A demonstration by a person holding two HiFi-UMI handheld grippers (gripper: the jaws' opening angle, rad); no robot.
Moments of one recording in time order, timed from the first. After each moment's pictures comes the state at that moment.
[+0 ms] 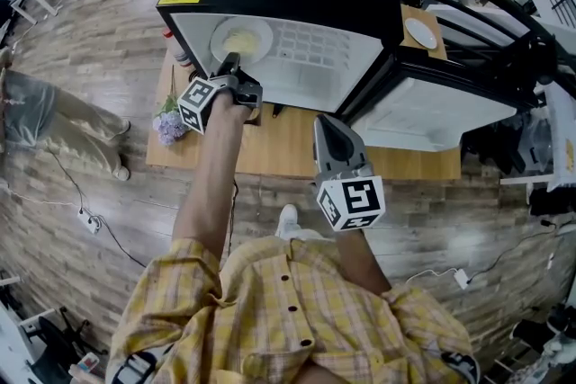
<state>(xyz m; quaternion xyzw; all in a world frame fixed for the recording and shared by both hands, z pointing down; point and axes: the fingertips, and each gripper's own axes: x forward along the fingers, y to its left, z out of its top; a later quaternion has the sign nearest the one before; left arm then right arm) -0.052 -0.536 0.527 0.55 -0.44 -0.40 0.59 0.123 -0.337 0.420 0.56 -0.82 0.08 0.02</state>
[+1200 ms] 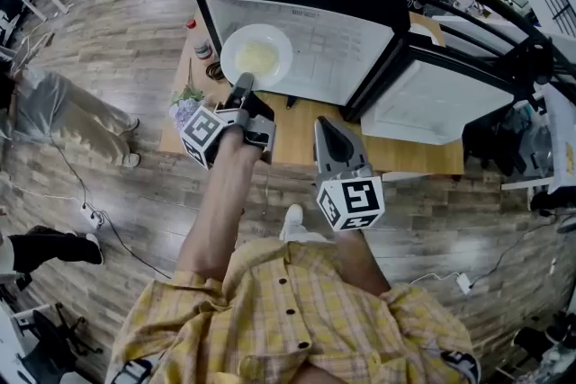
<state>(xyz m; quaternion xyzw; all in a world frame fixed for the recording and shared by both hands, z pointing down) -0.066 -0.407 0.452 0.59 -0.39 -0.41 0.58 0.079 -0.286 0.404 0.55 -0.83 0.07 0.01</state>
